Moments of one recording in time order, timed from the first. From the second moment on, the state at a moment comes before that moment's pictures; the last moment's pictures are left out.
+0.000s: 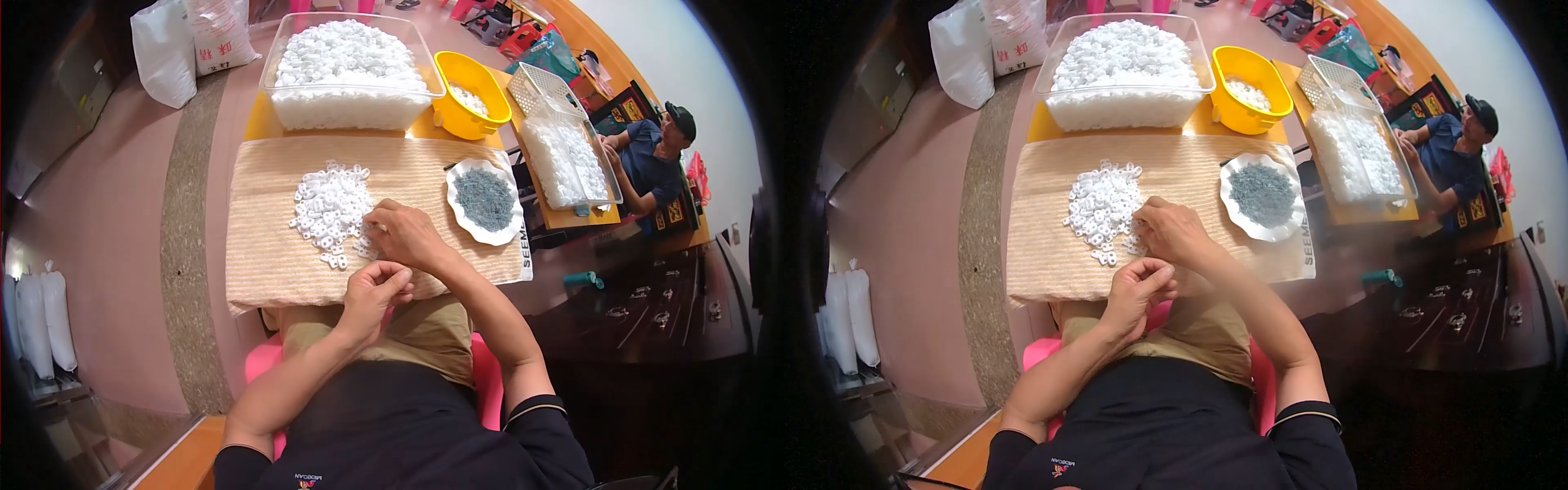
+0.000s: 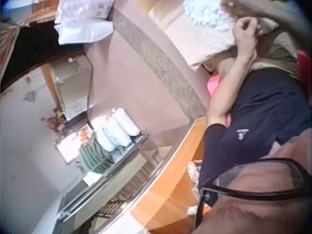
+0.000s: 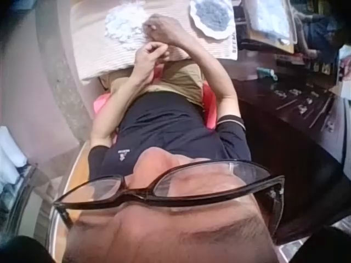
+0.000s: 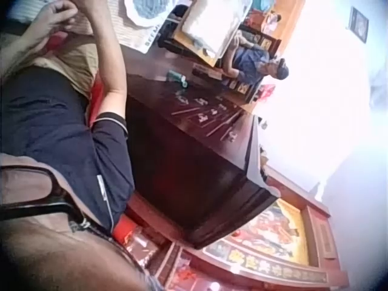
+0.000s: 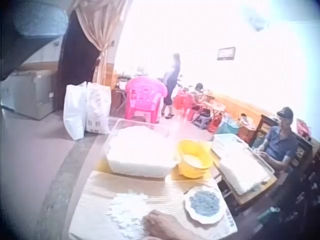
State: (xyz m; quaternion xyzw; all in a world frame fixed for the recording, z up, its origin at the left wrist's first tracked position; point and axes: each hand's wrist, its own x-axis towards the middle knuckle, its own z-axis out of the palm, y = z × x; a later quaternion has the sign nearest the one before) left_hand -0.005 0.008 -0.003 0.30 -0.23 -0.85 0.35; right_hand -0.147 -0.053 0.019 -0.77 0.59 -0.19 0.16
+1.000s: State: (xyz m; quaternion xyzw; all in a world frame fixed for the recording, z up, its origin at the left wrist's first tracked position) left_hand -0.008 0.005 0.000 0.27 -0.24 -0.83 0.43; right_hand -0.160 0.025 0.023 -0.32 0.47 -0.52 0.64
